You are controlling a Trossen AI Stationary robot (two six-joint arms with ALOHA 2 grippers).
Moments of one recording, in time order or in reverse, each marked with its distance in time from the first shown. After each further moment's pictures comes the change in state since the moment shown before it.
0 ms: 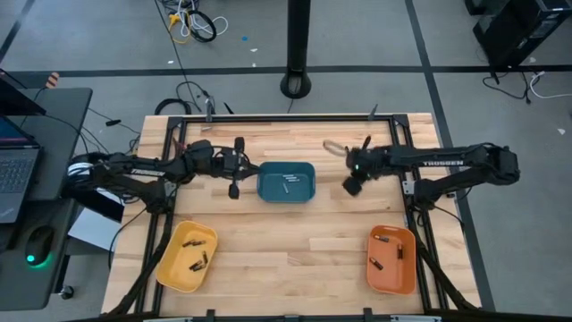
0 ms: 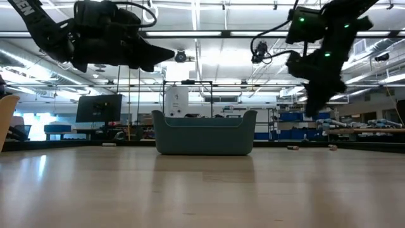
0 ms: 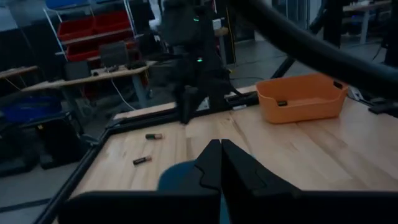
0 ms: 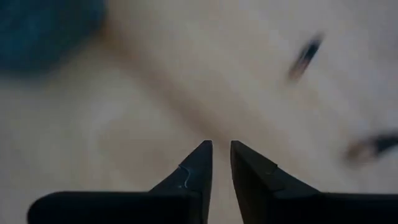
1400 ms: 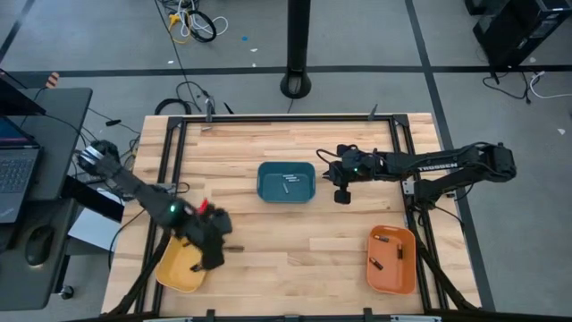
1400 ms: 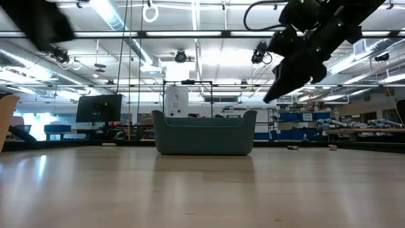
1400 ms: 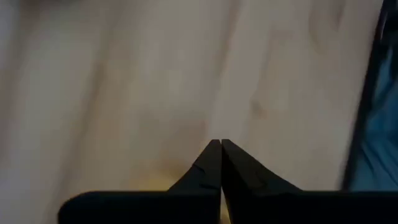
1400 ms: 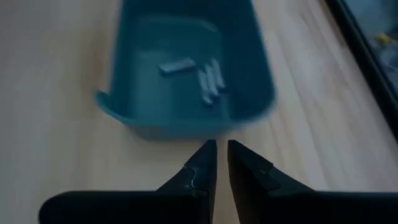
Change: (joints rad) left arm -0.915 0.069 0.637 -1.700 -0.544 -1.080; right arm 0.090 0.042 -0.075 0.570 -0.110 -0.655
